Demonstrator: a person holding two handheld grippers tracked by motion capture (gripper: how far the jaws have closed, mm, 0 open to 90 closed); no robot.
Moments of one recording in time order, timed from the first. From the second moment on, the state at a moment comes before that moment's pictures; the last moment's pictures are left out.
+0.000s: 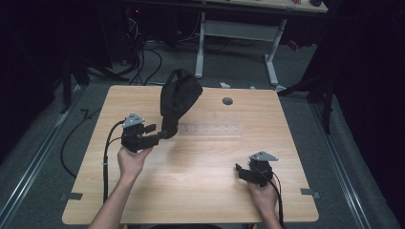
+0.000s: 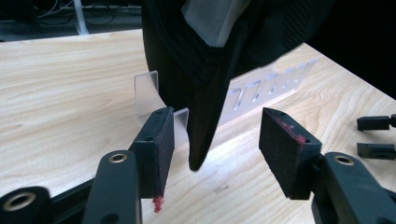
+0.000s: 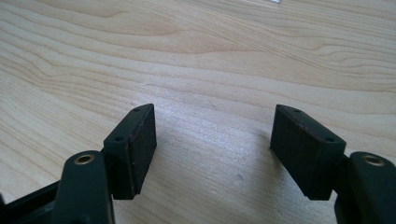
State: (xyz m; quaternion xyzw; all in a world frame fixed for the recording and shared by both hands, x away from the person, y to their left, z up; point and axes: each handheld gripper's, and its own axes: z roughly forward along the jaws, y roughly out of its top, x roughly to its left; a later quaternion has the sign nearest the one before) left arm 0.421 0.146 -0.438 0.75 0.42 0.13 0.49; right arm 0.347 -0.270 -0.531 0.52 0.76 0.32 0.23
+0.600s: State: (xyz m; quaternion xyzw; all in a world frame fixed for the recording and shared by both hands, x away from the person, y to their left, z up) left arm 0.390 0.159 -0.456 0.76 0.42 0.11 0.48; right arm 0.347 -0.270 -0.531 0.52 0.76 0.32 0.23
